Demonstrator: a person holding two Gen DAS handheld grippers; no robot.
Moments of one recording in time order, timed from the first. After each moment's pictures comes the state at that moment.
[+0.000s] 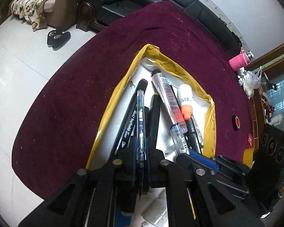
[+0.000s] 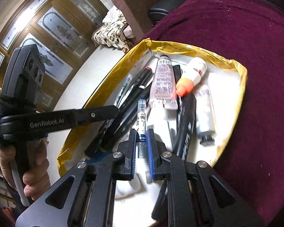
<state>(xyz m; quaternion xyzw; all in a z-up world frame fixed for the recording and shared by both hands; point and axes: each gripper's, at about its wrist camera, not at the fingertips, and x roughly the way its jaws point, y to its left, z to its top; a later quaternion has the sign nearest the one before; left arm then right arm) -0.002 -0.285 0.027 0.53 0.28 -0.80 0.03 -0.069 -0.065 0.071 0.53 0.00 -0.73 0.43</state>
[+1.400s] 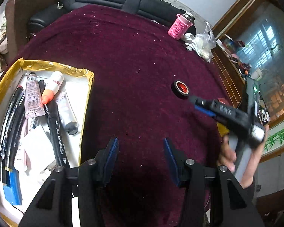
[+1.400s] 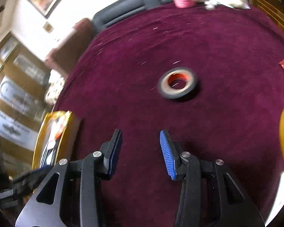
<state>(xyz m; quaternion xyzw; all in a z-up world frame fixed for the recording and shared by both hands) -0.017 -0.080 0.067 0.49 0.18 -0.84 -0.10 -0.157 0.222 0.078 0.49 -0.16 -0.84 0.18</state>
